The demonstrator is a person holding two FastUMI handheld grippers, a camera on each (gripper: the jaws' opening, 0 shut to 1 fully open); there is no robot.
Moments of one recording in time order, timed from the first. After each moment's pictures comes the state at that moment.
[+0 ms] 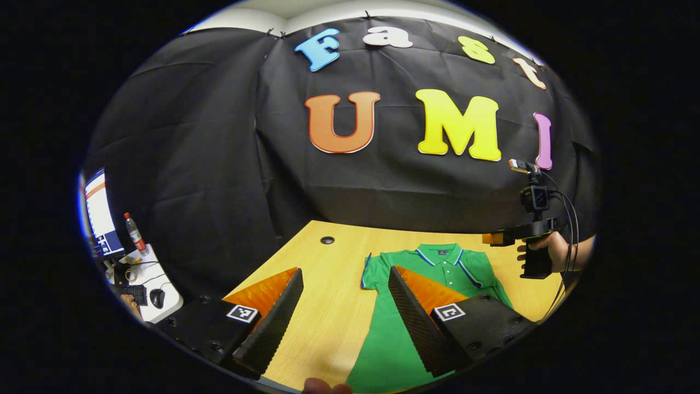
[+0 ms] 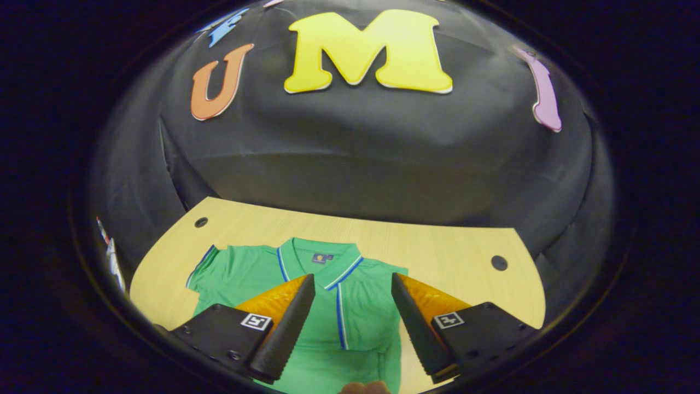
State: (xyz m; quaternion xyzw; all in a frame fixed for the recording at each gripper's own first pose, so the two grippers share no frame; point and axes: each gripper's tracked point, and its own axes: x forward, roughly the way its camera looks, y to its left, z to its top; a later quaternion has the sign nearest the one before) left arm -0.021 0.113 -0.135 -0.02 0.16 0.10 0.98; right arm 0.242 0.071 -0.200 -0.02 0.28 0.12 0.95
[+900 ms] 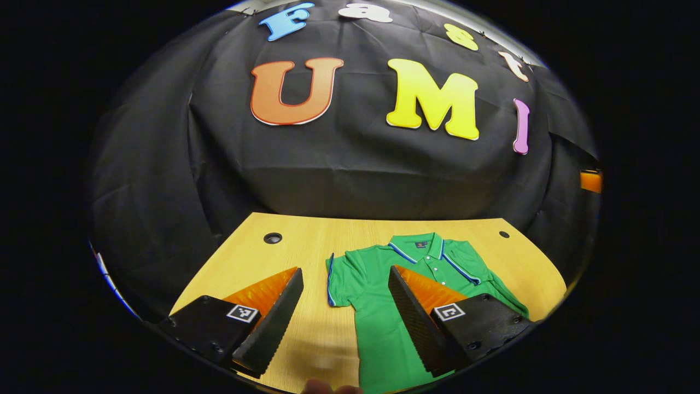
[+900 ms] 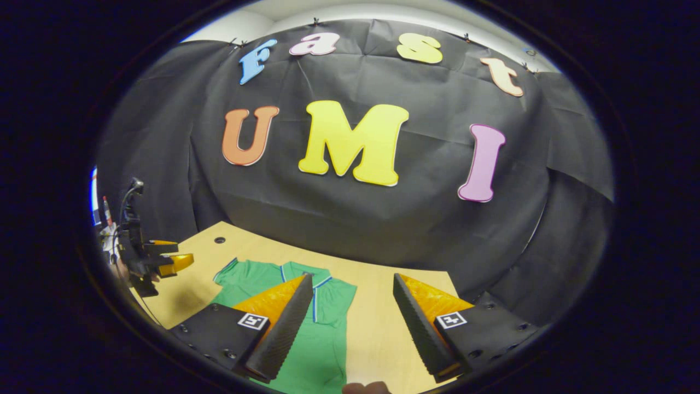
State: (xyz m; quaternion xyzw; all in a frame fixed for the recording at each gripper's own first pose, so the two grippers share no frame) left arm 0.112 0.115 -0.228 -0.03 0.21 -0.03 0.98; right arm 0.070 -0.021 -0.044 -0.05 0.15 0.08 0.98
